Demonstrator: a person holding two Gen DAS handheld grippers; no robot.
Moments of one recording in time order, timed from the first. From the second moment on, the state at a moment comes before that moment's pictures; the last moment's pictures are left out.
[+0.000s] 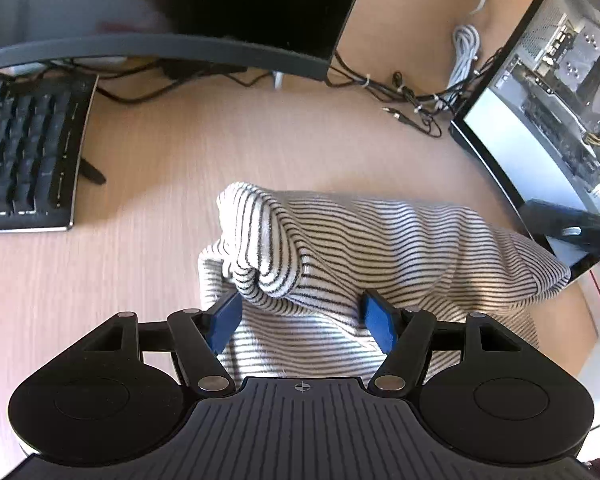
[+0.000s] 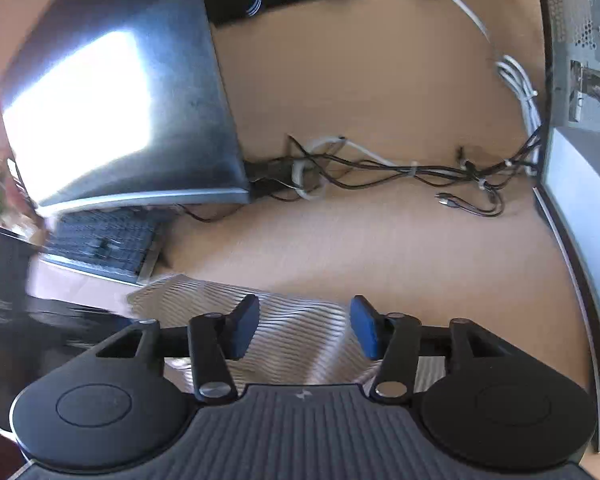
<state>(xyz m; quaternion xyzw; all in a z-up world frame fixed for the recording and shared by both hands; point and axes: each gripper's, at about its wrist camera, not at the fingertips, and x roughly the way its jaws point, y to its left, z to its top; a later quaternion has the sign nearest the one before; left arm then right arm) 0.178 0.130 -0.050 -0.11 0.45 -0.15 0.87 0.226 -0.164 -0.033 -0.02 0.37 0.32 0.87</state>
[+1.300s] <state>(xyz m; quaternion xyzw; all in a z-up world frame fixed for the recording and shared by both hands) 0.188 0.159 -0.014 -0.21 0.46 -0.15 0.85 0.219 -0.233 -0.059 -0.04 0.43 0.21 0.88</state>
